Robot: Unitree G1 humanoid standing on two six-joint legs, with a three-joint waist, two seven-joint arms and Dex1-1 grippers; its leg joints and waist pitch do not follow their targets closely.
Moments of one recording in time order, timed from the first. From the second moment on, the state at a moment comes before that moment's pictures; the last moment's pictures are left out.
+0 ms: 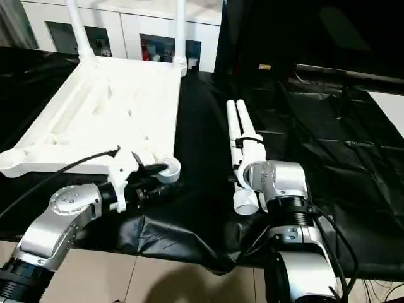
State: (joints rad) left arm -0.27 0.35 -0.20 0.06 -0.19 0.27 -0.81; right arm -0.70 -0.13 -0.17 0.51 0.16 1.06 0.10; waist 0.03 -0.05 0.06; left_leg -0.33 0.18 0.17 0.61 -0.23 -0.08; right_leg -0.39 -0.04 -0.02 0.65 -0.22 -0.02
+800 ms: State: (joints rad) left arm -0.24 0.36 -0.20 0.03 -0.24 0.37 -0.83; right arm -0.70 -0.09 -0.25 0.51 0.21 1.01 0.11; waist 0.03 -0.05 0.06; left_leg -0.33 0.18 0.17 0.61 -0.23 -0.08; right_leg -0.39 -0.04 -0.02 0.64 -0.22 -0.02
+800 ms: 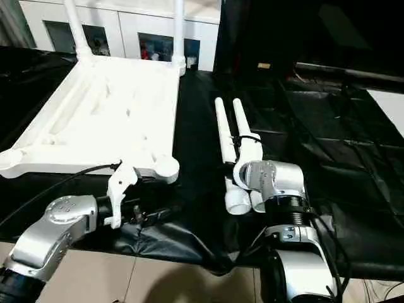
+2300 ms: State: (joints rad) left arm -0.72 0.07 0.22 0.14 -0.74 0.83 -0.39; right arm -0.43 -0.13 -0.03 -0.11 0.53 0.78 0.68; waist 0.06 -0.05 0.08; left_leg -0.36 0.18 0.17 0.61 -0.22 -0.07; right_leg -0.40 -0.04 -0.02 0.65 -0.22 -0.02
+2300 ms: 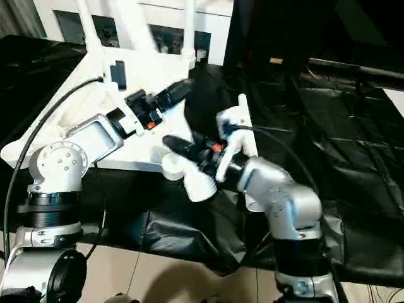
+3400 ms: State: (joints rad) left arm -0.72 0.15 0.13 0.13 -0.69 0.82 -0.47; right arm -0.45 -0.16 0.05 -0.04 0.43 0.65 0.64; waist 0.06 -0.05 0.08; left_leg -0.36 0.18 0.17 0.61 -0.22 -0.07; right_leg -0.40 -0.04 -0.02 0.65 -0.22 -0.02
